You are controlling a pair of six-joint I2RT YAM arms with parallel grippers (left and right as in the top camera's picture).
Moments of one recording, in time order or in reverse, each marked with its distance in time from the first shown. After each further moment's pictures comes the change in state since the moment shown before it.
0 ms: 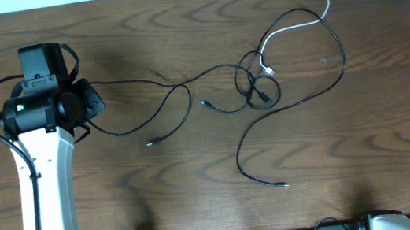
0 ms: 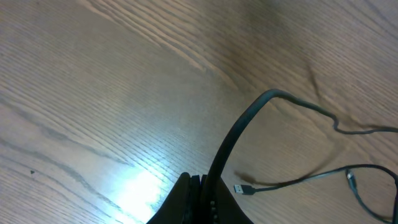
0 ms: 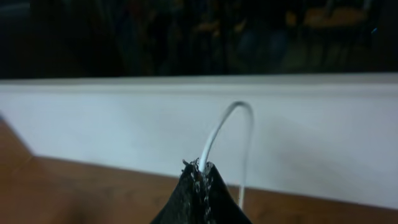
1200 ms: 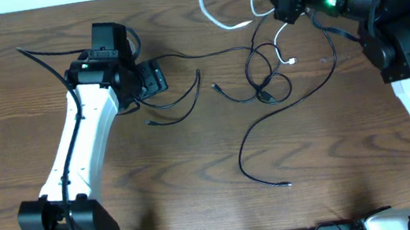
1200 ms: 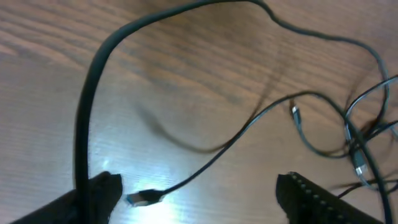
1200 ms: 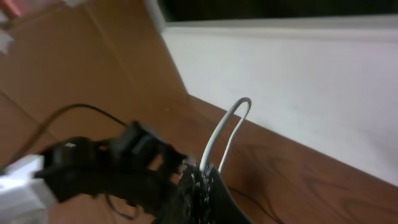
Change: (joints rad) left arm -0.232 0.256 0.000 0.184 0.249 -0.037; right arm 0.333 0.142 0.012 0.071 -0.317 0.092
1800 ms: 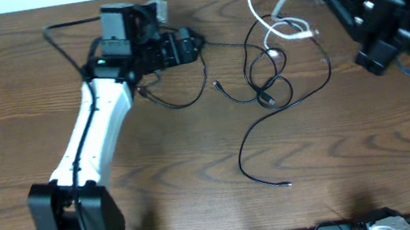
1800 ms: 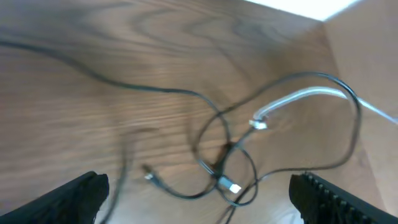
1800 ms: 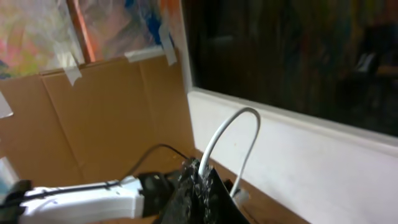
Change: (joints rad) left arm -0.085 0.064 0.000 0.476 0.434 0.080; right arm -0.091 -0.302 0.061 -0.053 -0.066 0.009
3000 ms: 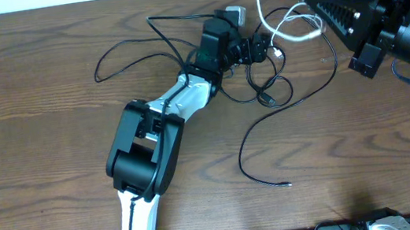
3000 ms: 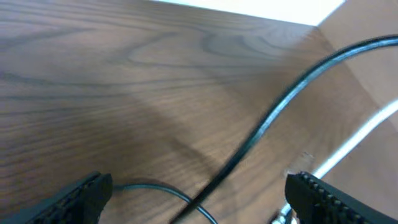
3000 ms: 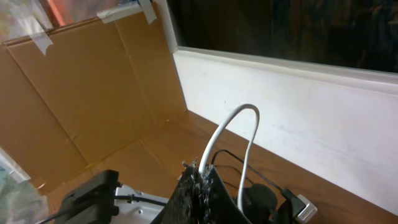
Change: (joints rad) left arm -0.303 0.456 0.000 0.766 -0.290 -0.122; right arm -0.024 0.031 0.001 -0.208 0.001 -0.084
